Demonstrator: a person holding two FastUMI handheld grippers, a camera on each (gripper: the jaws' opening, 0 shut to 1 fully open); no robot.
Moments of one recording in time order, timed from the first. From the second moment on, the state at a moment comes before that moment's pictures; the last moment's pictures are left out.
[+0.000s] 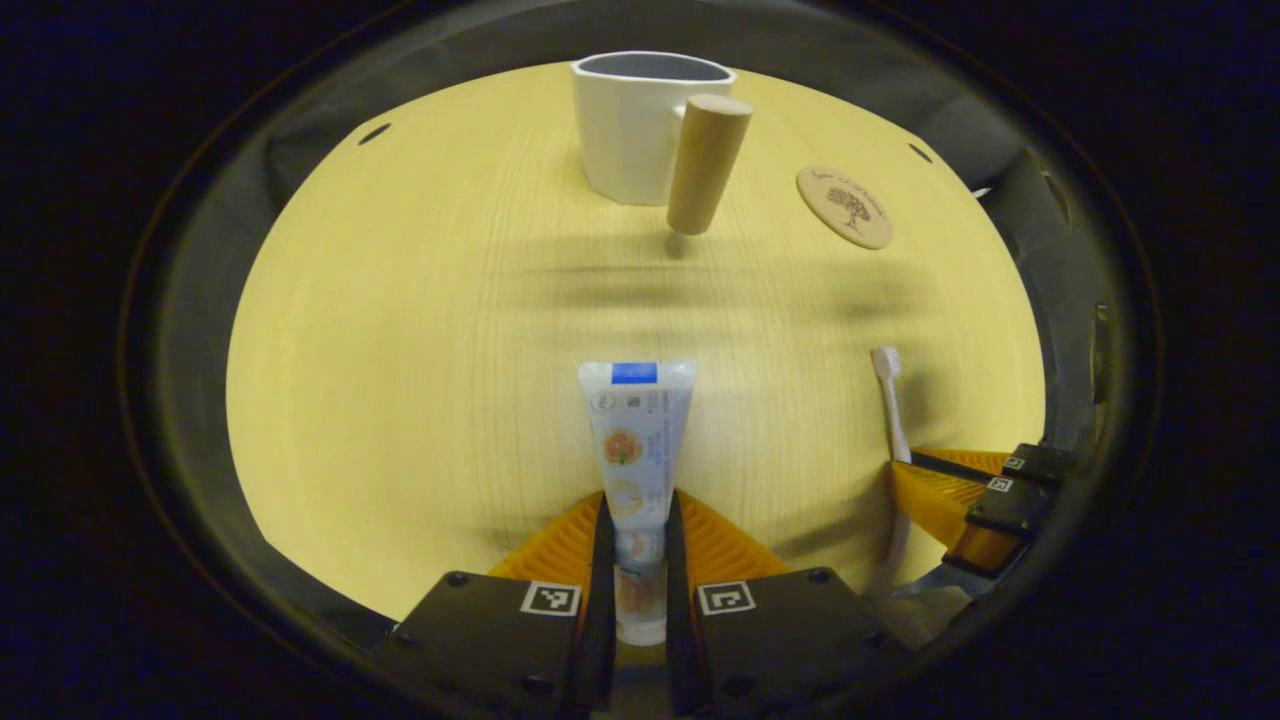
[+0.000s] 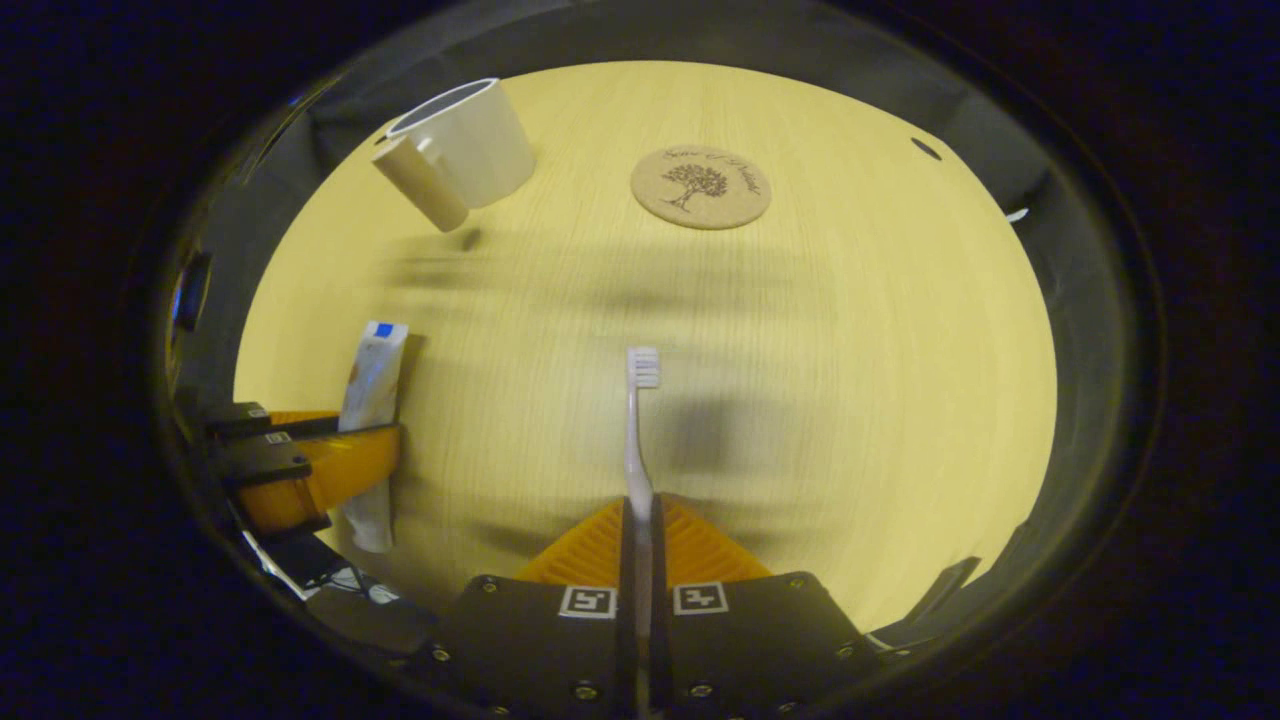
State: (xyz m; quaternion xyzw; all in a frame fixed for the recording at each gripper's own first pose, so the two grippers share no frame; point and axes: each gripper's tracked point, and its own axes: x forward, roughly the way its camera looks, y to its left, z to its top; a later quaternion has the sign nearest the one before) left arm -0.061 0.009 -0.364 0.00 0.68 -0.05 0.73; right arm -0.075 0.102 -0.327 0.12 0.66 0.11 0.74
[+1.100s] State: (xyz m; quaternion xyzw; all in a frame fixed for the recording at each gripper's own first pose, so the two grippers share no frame) left arm 0.042 0.016 -0.223 -0.08 0.42 -0.05 0.90; right arm 0.013 0.068 -0.197 0.18 0.40 0.13 0.89
